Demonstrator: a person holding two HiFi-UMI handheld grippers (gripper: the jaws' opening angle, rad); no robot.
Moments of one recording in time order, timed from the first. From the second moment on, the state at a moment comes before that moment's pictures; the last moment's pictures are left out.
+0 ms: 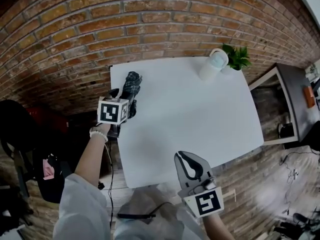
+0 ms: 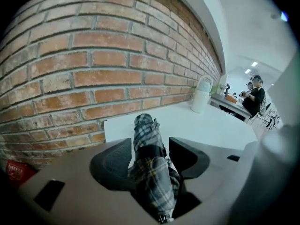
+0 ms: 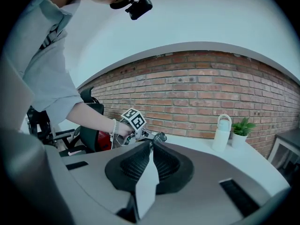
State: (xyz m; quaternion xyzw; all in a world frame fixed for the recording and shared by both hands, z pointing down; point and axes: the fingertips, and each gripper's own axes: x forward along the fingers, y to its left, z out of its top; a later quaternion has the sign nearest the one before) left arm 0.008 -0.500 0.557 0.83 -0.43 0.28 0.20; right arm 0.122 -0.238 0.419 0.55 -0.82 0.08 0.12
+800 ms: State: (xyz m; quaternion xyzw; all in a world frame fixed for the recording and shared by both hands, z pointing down) left arm -0.050 -0.326 0.346 0.88 -0.47 0.11 0.01; right arm 0.091 -0.209 0.343 0.54 -0.84 0.00 0.08
